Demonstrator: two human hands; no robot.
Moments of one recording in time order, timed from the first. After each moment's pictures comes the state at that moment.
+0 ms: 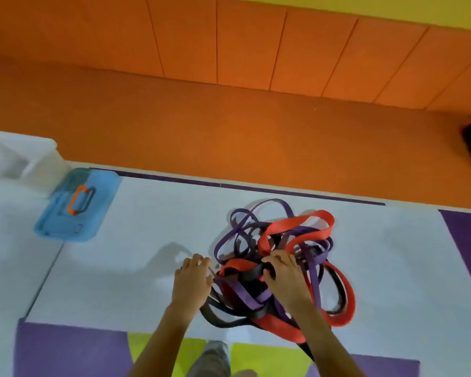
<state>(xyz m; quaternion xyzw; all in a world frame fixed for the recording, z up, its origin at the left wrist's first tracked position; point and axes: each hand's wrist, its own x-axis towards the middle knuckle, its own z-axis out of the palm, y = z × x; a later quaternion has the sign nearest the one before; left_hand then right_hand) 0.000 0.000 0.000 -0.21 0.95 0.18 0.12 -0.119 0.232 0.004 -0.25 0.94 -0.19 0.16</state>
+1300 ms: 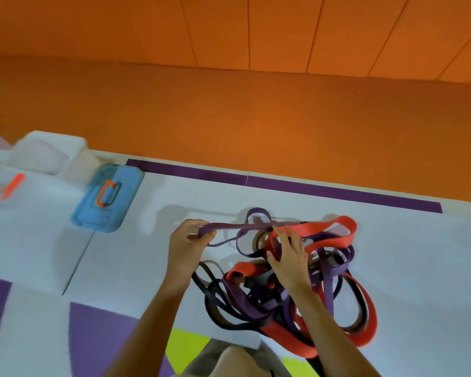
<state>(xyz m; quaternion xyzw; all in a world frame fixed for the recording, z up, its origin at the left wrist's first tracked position) -0.060 -0.014 0.084 -0.43 0.69 0.56 -0.15 -0.179 0.206 -0.019 -0.20 0.91 -0.30 0.20</state>
